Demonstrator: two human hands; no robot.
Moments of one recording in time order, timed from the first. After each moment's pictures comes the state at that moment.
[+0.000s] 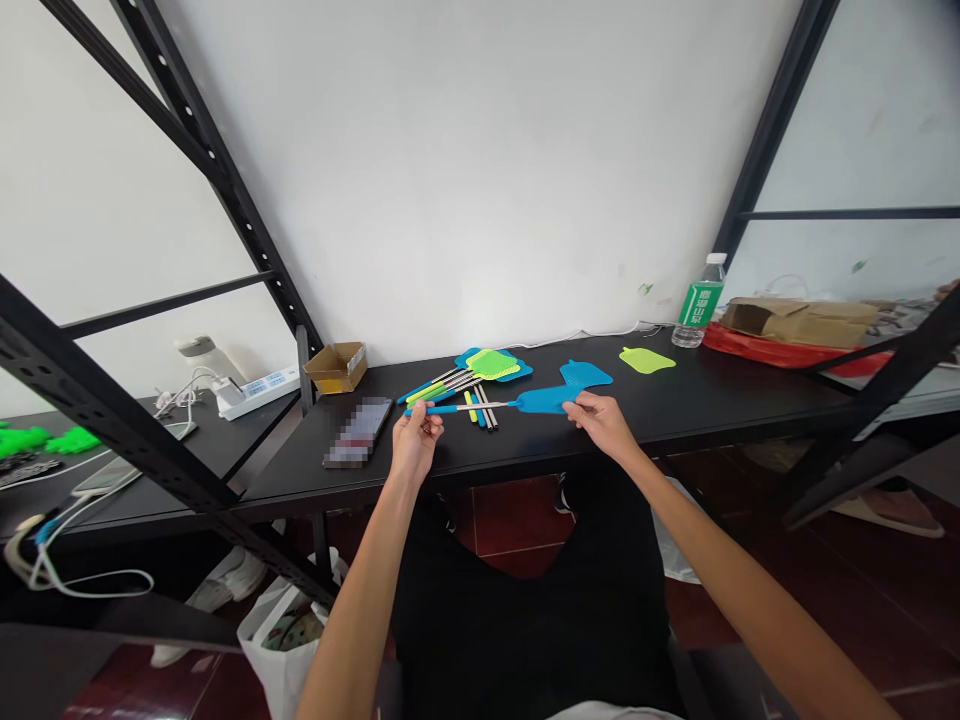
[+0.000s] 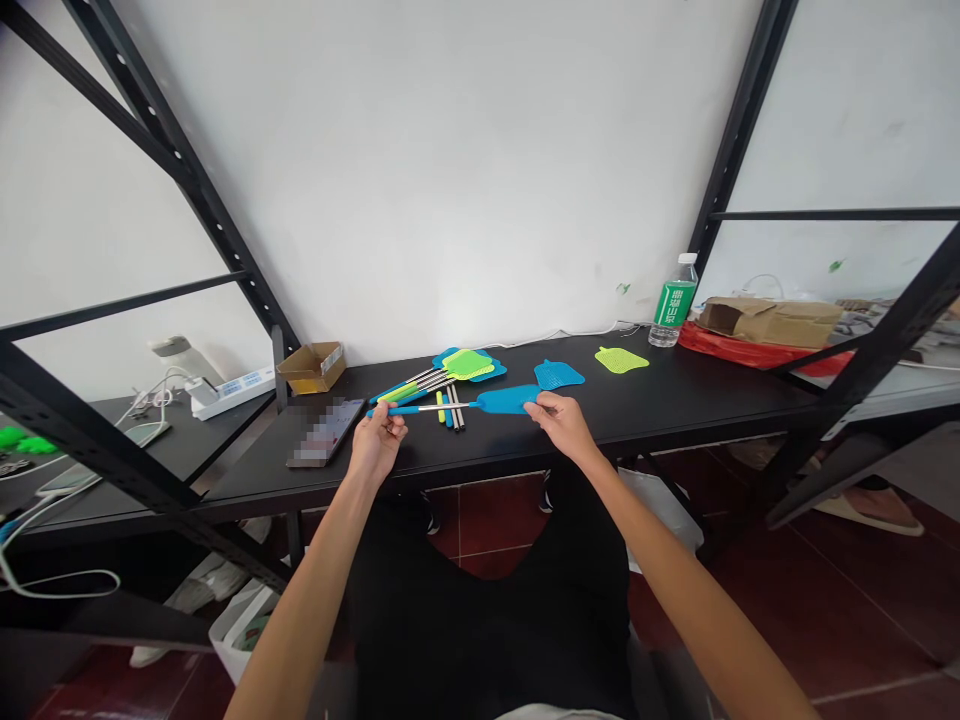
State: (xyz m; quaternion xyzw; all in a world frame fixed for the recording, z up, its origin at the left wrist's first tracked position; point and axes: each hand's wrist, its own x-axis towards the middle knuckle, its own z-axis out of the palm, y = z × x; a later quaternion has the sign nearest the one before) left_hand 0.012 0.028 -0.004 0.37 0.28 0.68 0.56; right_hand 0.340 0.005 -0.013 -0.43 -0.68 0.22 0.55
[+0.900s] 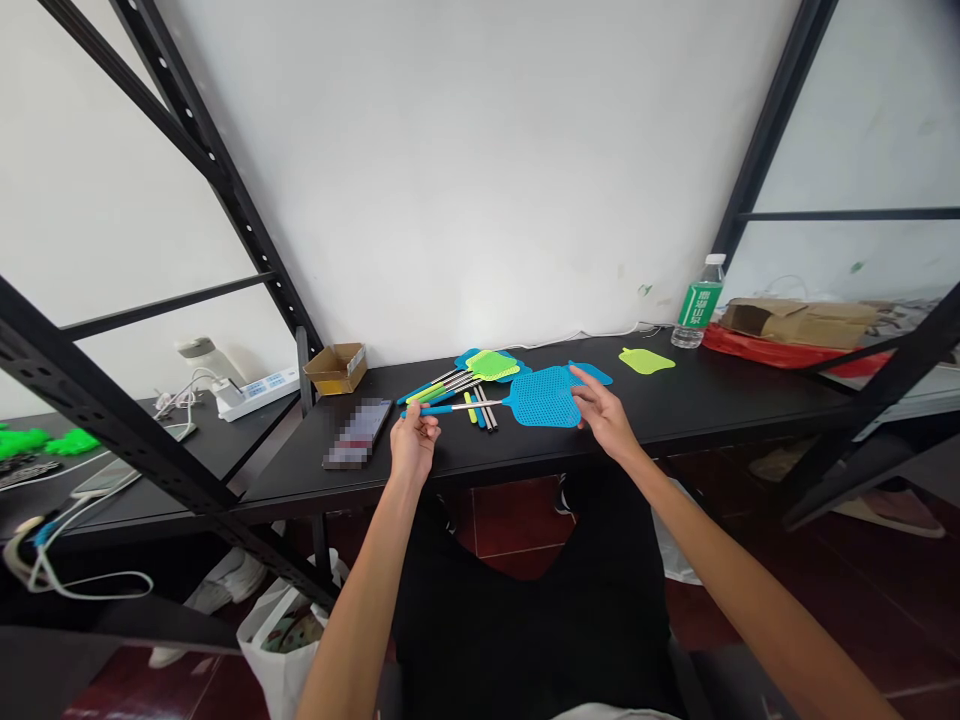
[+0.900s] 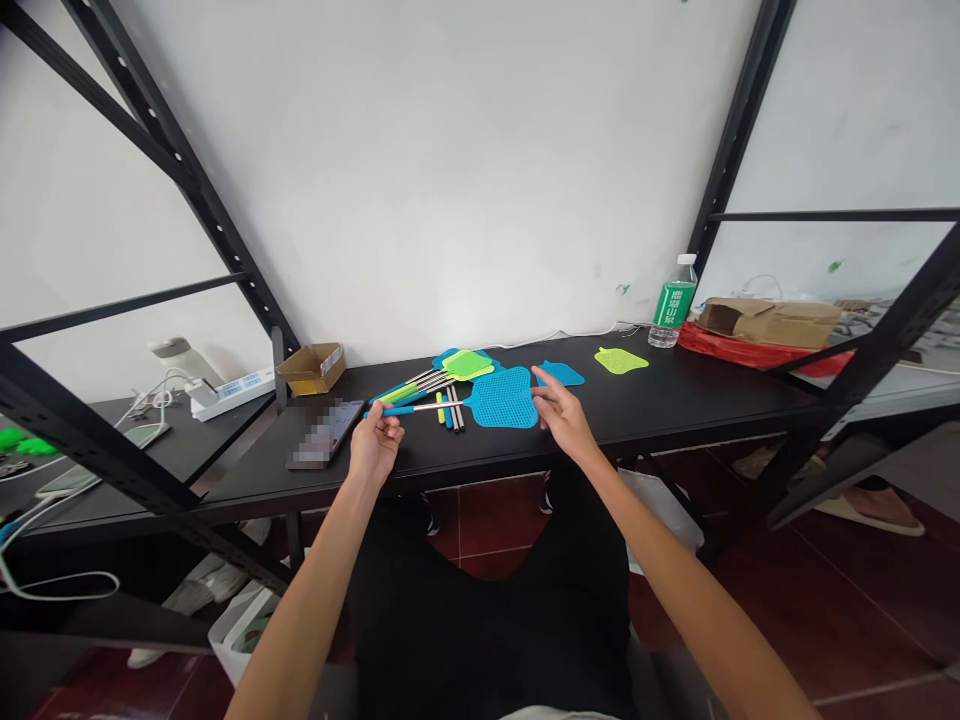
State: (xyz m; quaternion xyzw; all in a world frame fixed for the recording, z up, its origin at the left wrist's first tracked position) left_hand 0.010 0.032 -0.007 0.33 0.29 0.71 0.56; right_hand 0.341 0.007 -0.014 -0.38 -0.63 0.29 0.61
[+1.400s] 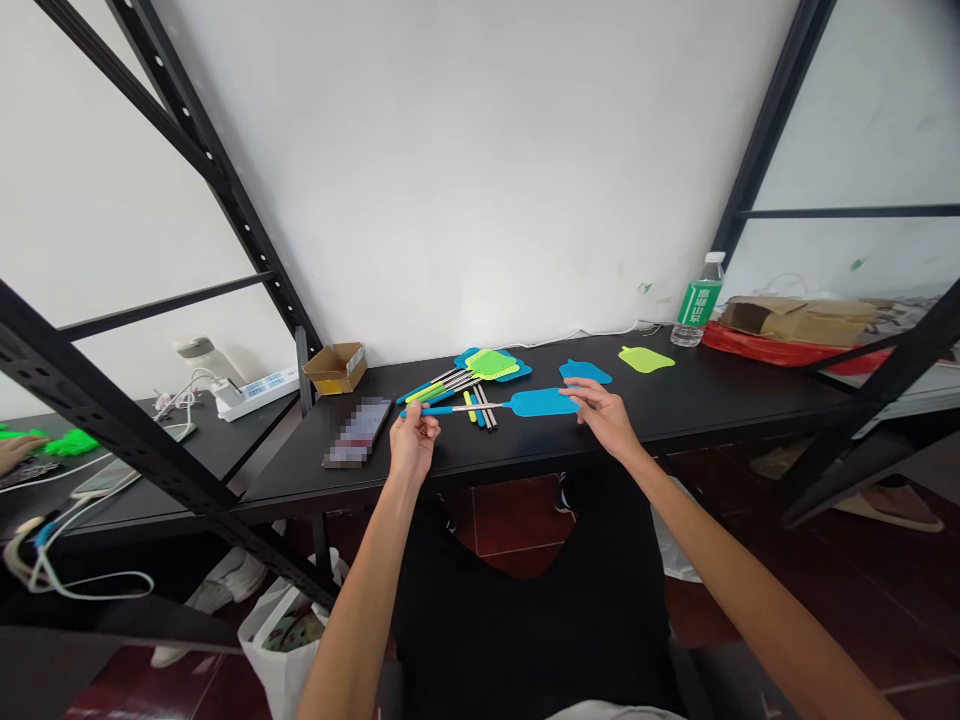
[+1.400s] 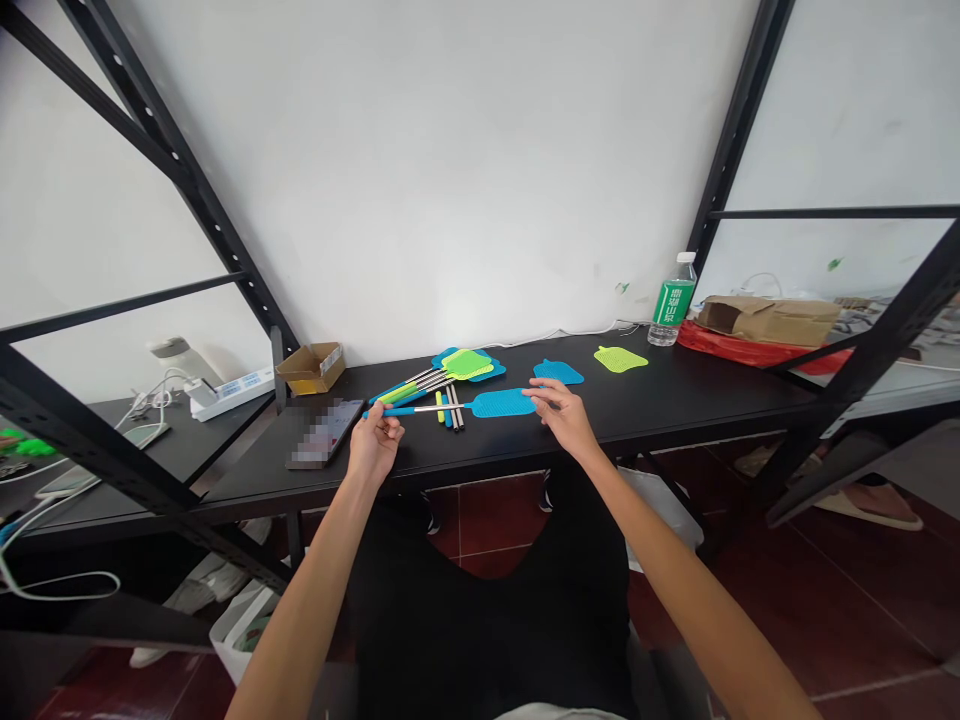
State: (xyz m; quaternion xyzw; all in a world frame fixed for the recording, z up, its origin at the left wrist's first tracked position) left_hand 0.009 0.031 -0.007 0.35 0.29 0.70 0.56; right_hand 0.345 0.011 -0.018 -0.39 -0.65 0.25 0.60
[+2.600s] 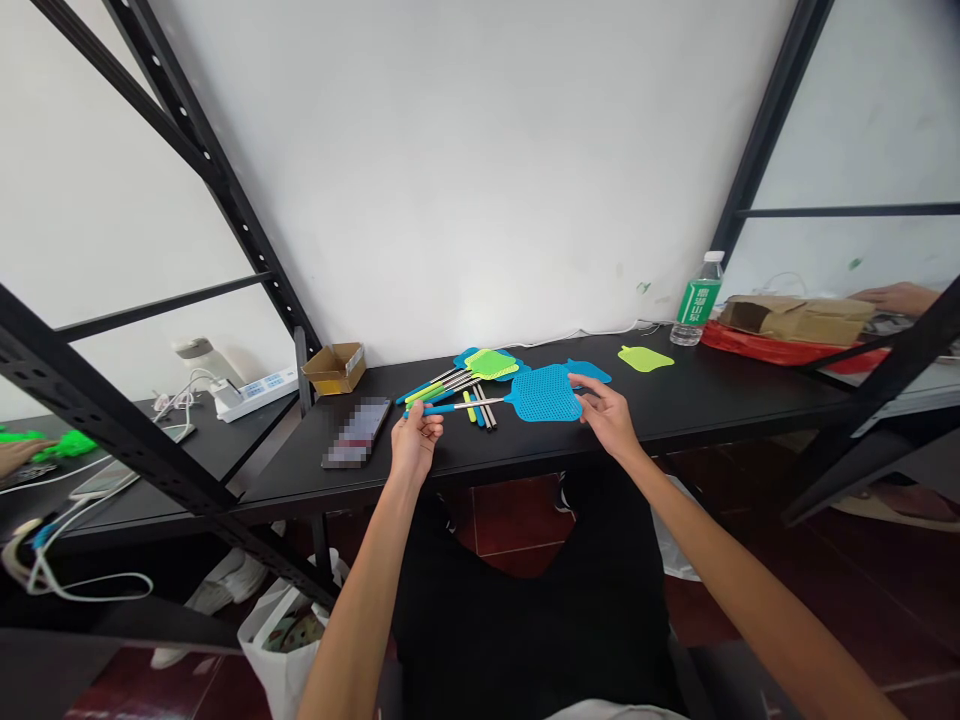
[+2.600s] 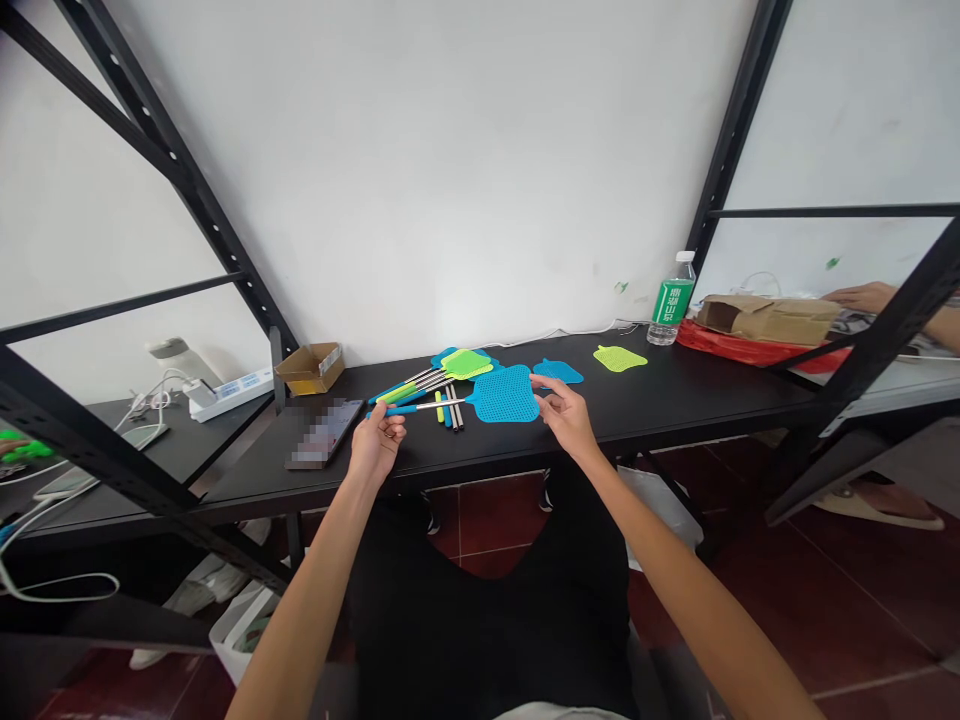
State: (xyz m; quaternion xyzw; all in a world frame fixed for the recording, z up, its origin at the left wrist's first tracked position) left_hand 0.012 0.029 -0.002 0.32 0.32 0.69 0.56; right_hand 0.340 0.005 -0.014 -0.38 -0.61 0.27 0.64
